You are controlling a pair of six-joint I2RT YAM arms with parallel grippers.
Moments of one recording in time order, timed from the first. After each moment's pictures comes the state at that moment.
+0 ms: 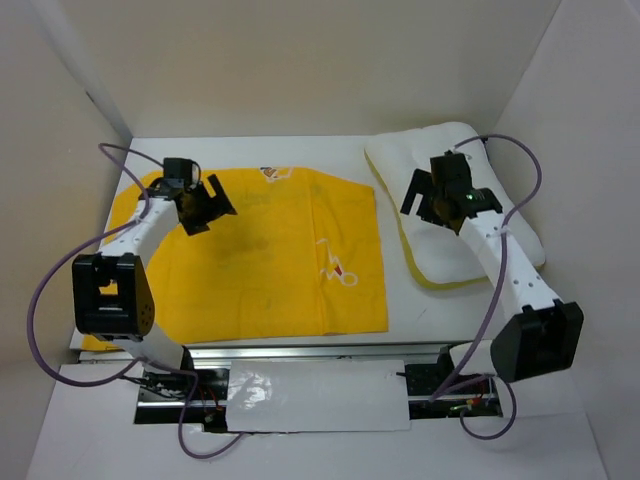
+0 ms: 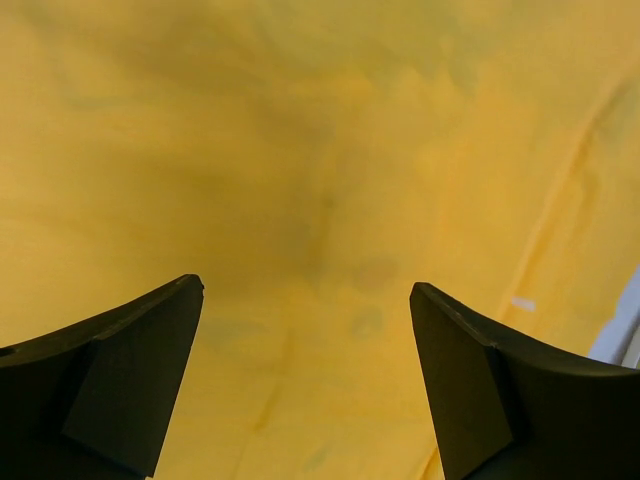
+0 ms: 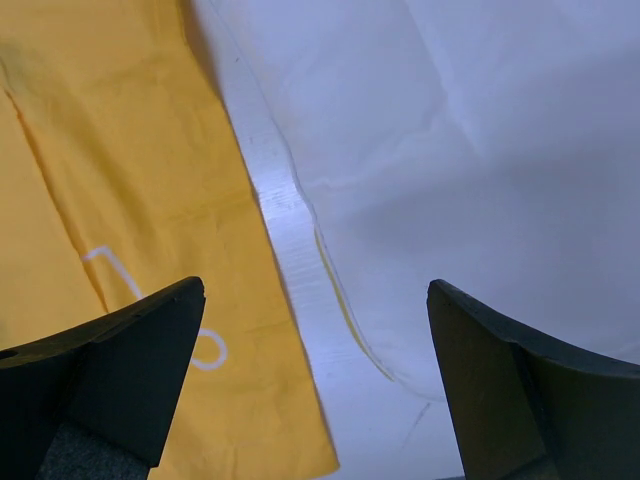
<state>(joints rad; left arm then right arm) 0.09 1.61 1.21 -0.54 0.12 -0.54 0.19 1.28 1.17 -0.72 0.19 0.48</state>
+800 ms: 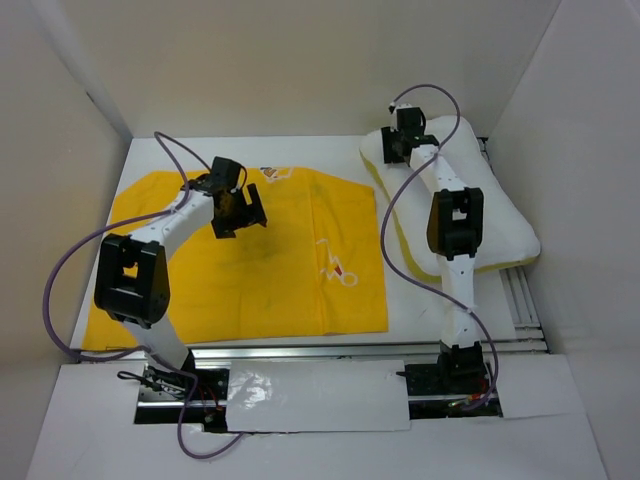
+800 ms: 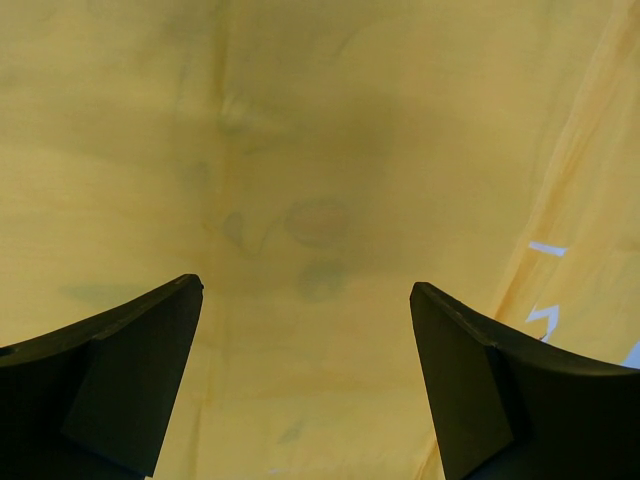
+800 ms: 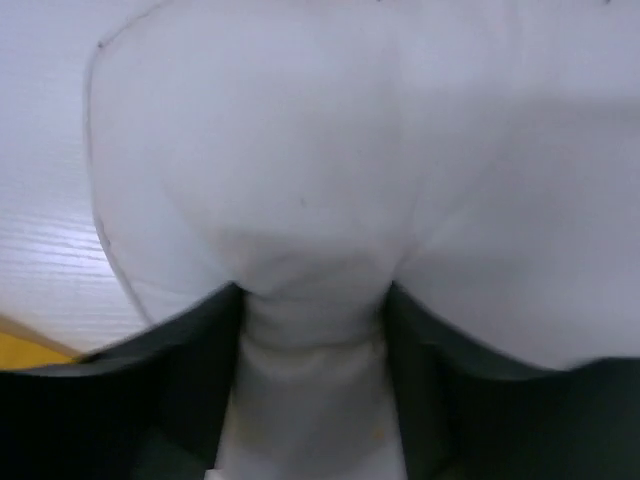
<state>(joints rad) -0.22 1.71 1.29 -0.64 0.01 -0.58 0.12 2.45 2.19 -0.44 0.07 -0.03</state>
